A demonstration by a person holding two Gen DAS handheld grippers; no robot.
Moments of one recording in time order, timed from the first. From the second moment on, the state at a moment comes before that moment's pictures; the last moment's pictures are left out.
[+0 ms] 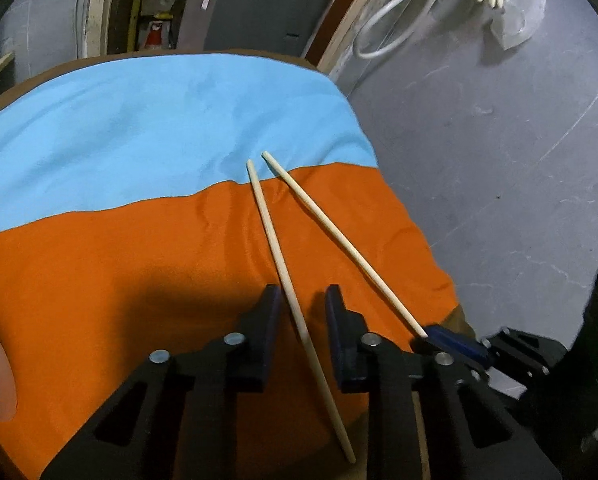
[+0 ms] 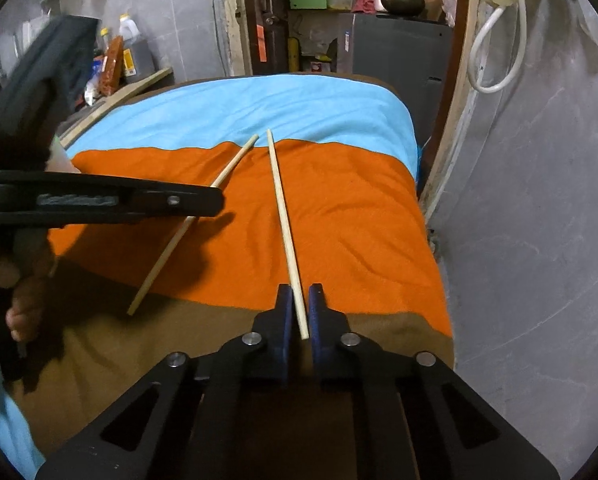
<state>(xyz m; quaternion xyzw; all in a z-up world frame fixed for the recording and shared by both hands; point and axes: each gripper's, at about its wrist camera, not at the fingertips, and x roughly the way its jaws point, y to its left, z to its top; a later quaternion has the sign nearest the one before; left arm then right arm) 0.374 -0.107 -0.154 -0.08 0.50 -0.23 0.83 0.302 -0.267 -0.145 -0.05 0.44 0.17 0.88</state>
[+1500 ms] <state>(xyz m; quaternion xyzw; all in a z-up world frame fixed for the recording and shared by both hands) 0.348 -0.074 -0.146 -0.06 0.54 -0.21 0.81 0.391 -0.246 -0.147 0.00 0.51 0.23 0.83</state>
